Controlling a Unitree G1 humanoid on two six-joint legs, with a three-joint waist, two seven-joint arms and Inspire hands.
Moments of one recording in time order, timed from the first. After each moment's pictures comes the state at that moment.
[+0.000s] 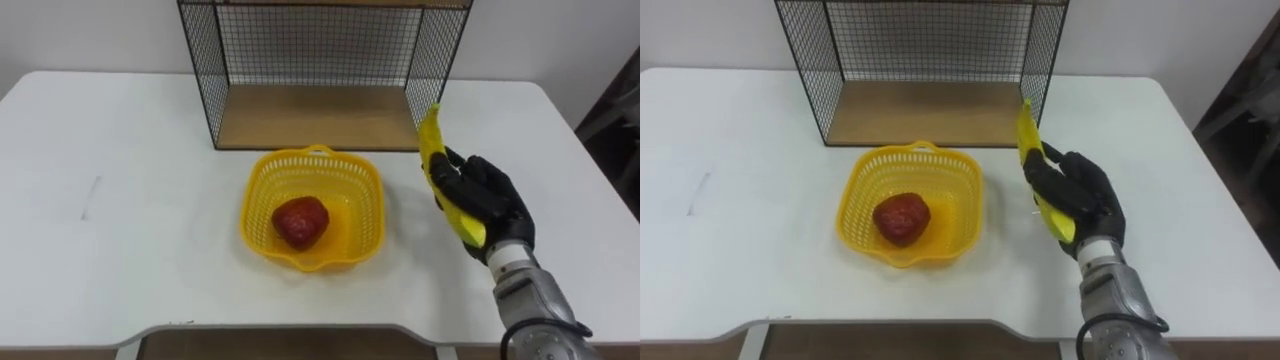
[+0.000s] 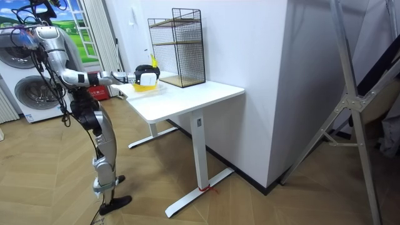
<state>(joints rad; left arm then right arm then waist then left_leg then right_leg) 0.29 0.17 0.03 1.04 0.42 0.12 0.03 0.04 -0.26 0.01 0.13 0.83 0.00 0.01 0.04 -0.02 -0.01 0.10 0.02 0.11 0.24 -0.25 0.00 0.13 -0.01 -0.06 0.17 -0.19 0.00</state>
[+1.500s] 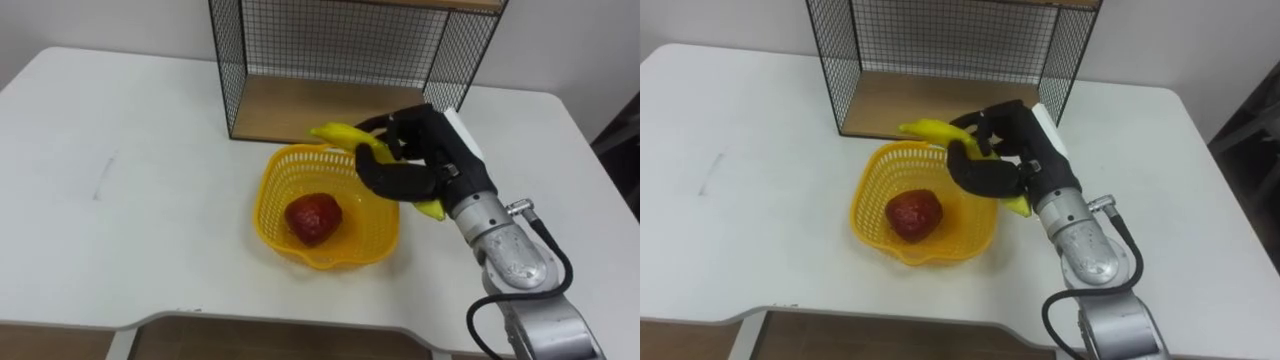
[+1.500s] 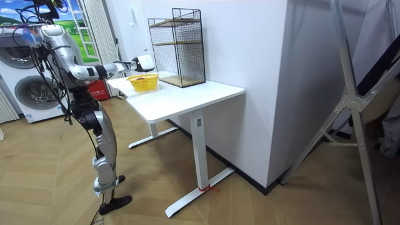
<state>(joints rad) 0.20 0.20 -0.04 1.08 0.42 0.10 -0.05 -0.06 -0.29 0.15 -0.01 -0.04 0.01 0.09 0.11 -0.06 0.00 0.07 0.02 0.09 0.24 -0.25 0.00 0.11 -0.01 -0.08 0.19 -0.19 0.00</state>
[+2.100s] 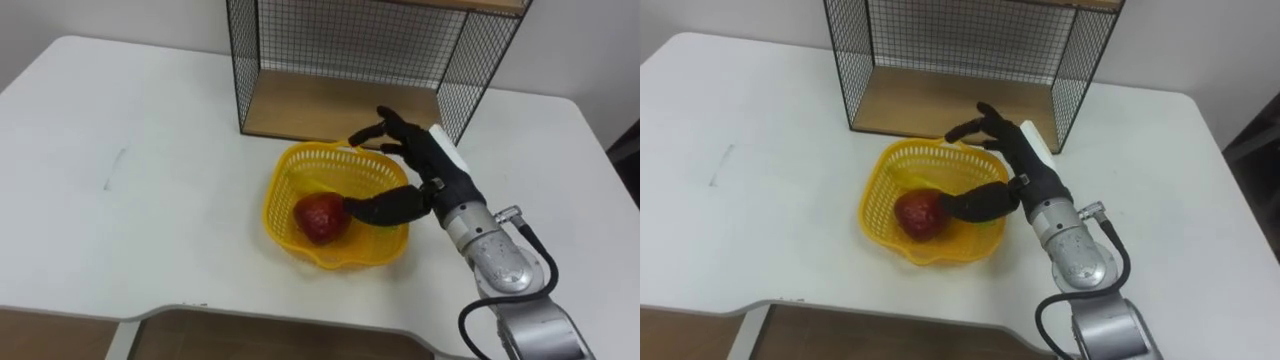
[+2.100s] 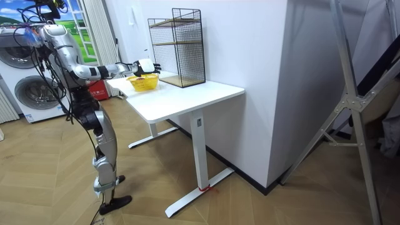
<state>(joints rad) 0.19 0.20 -0.04 1.08 0.42 0.10 -0.05 -0.06 -0.28 0.18 0.03 -0.12 0.02 0.09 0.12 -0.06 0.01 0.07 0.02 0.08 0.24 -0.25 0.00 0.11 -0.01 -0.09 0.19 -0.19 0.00</state>
